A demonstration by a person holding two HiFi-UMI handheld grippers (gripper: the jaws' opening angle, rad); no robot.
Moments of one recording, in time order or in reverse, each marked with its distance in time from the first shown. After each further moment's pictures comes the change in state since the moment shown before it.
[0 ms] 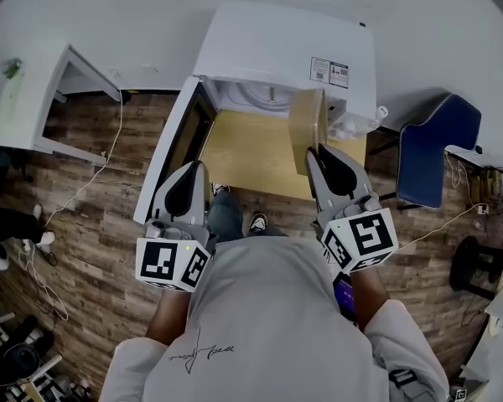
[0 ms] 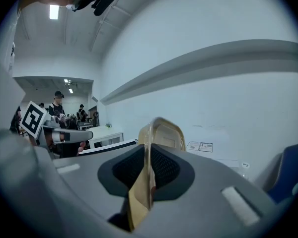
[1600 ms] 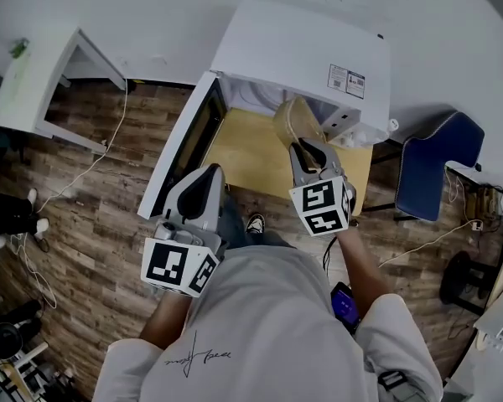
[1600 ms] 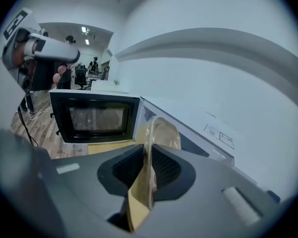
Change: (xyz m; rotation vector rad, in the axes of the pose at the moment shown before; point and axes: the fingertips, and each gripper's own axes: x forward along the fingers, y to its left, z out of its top) left arm -0.007 -0.005 -0.003 -0.027 0.005 -0.043; right arm 0.085 0.001 -0.099 -0.382 0.364 -0.010
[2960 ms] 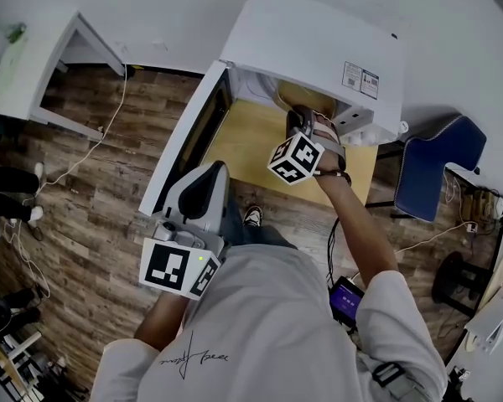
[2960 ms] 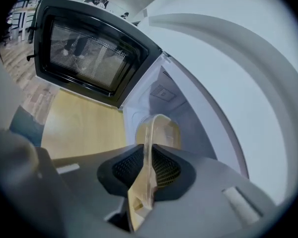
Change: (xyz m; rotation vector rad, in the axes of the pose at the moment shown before) left arm -0.002 0.013 -0.002 -0.015 0.008 -0.008; right arm 0.128 -0.019 -0.034 -0.508 0.258 -0.141
